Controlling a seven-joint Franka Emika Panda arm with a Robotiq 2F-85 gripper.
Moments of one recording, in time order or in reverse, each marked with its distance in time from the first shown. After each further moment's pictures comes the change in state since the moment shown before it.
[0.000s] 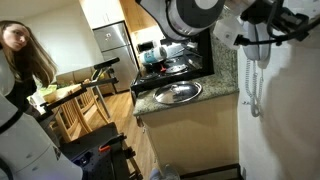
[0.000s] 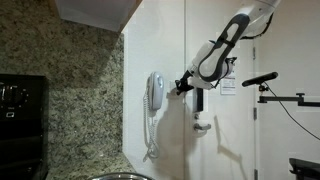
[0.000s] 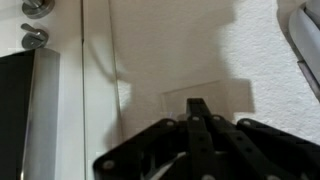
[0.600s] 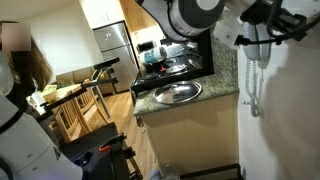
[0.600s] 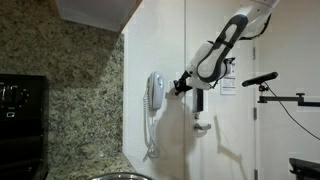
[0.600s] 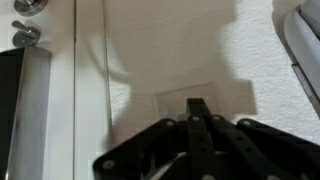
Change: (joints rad) arm 0.017 0.019 -0.008 0.018 0.000 0.000 0.000
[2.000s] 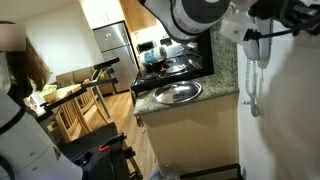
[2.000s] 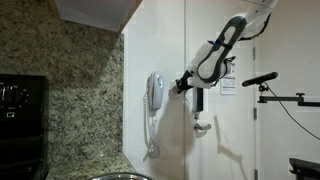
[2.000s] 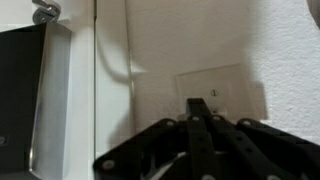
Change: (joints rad) arm 0.091 0.028 -0.133 0.017 0.000 0.008 0.000
